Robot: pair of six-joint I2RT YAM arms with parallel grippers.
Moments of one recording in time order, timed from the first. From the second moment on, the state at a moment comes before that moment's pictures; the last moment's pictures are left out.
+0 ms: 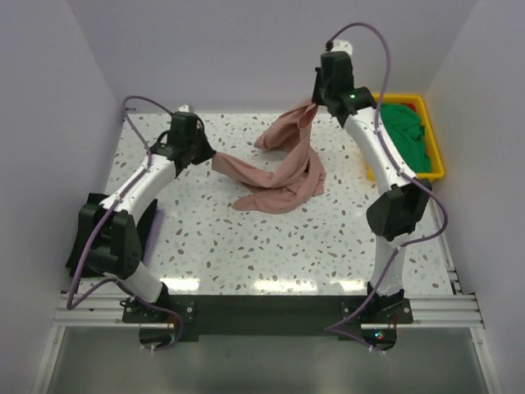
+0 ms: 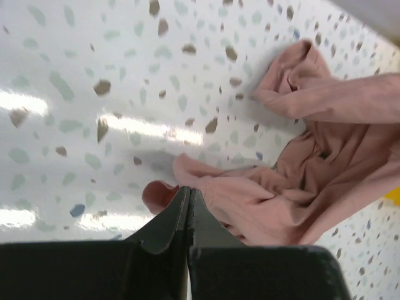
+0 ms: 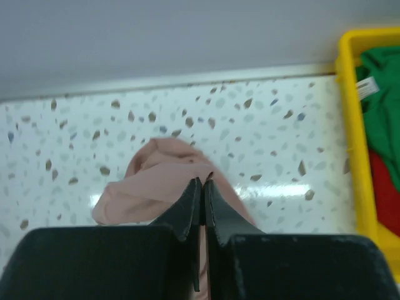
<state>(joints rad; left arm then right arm) -0.30 1.61 1.23 -0.36 -0.05 -0.67 0.41 2.02 2.12 -0.65 0.35 0.27</state>
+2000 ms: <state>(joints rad) 0.10 2.02 2.28 -0.39 0.41 -0.74 0.07 1.73 2.10 -0.30 -0.05 0.57</state>
